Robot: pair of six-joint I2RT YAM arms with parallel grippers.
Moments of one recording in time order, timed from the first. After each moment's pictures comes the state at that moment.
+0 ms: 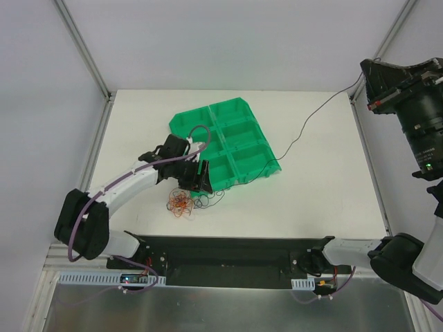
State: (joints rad) left arm -0.49 1.32 0.88 -0.52 0.53 -0.37; right arm 0.70 1.24 2.41 -0.89 0.40 0.25
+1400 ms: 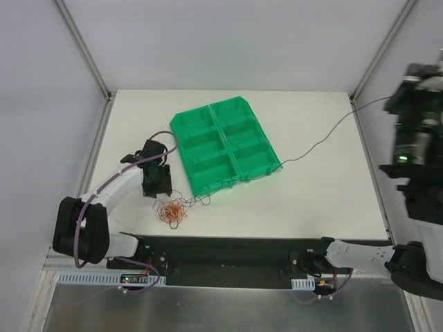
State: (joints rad) left arm -0.27 1.34 0.80 -0.76 -0.02 -0.43; right arm 0.92 1.06 2.01 -0.17 1.07 -0.70
